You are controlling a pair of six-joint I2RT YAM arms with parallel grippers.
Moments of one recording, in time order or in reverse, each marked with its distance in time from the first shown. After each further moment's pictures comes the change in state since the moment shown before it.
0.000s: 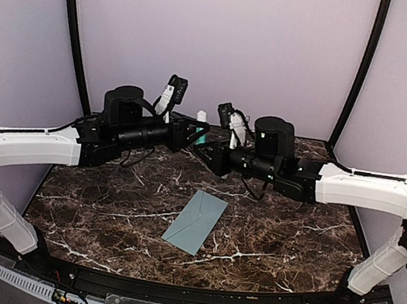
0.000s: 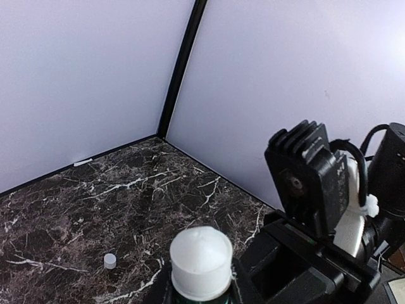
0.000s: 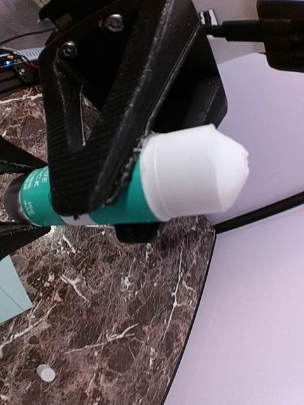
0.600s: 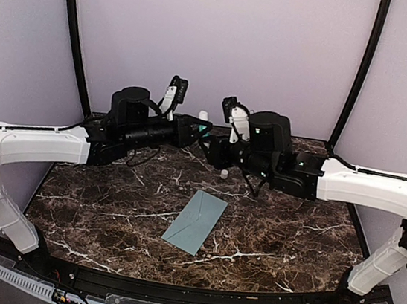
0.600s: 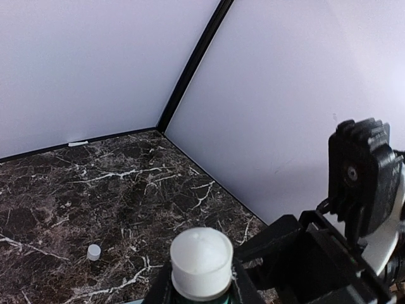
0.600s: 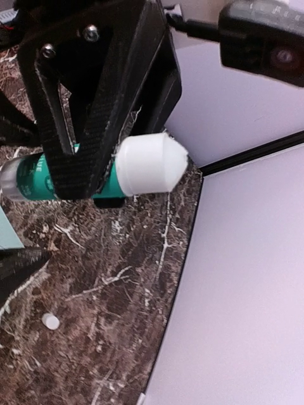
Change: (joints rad) left arm 0.018 0.074 0.032 0.039 -0.048 -0.174; right arm 0.057 0.012 0.096 -0.164 0.336 -0.039
